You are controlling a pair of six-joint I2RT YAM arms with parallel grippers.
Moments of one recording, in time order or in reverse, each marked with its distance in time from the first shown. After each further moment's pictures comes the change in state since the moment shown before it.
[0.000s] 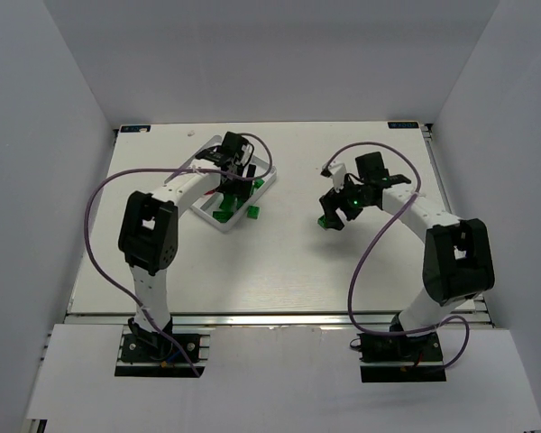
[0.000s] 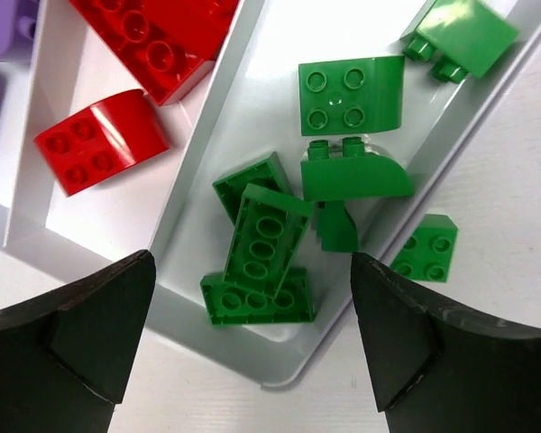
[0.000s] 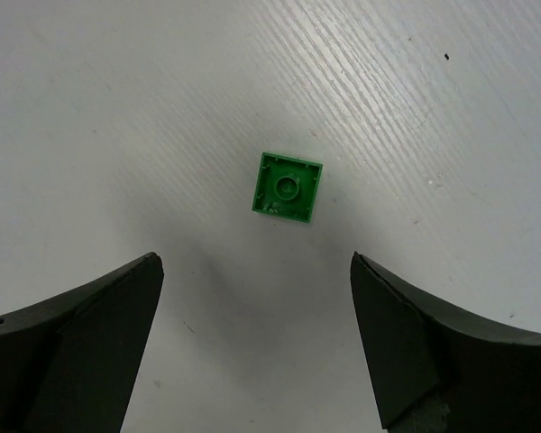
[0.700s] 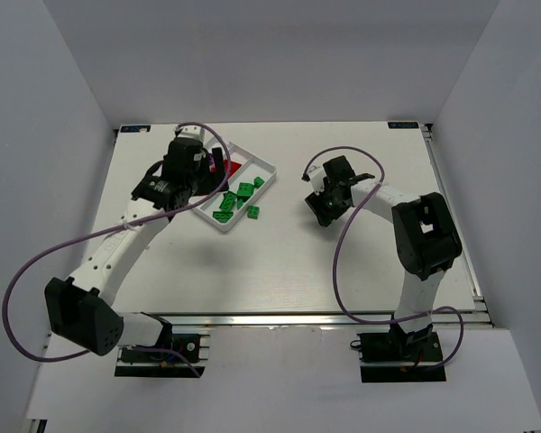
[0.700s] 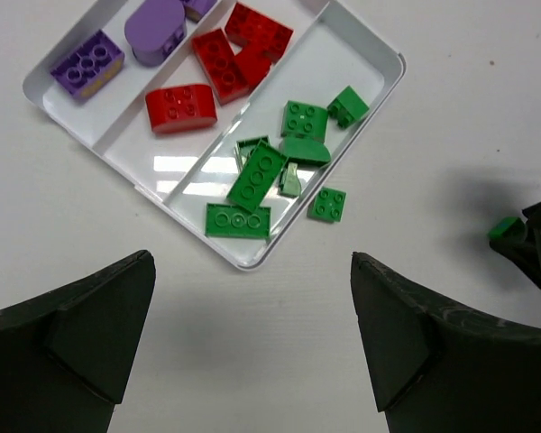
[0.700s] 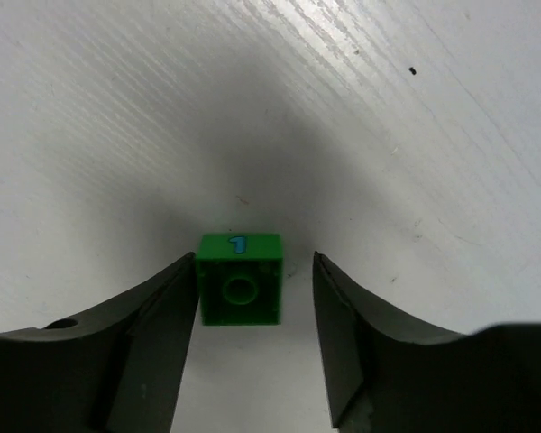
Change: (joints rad) left arm 0.029 -0.655 -0.300 0.075 0.010 -0.262; right arm 0.152 0.262 0.110 0.083 0.387 0.123
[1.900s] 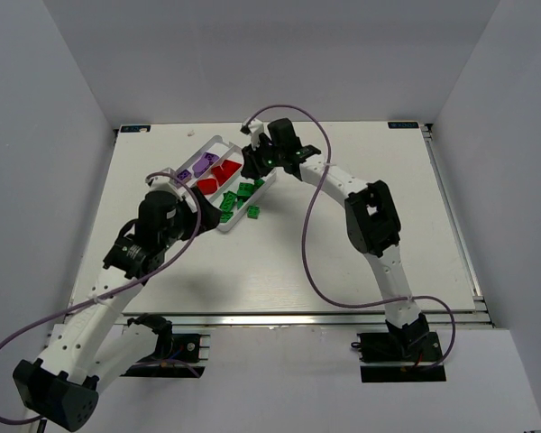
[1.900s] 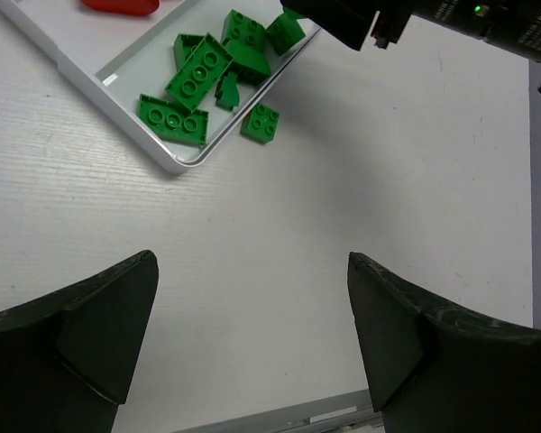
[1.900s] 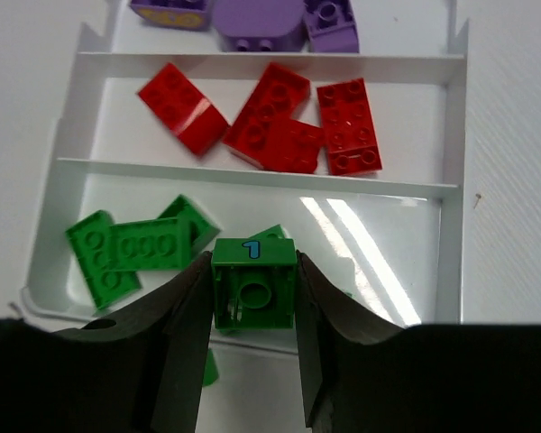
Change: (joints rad) left arm 0.000 -0.487 -0.441 0.078 0.150 -0.284; right arm 0.194 0.410 0.752 0.209 -0.353 0.220
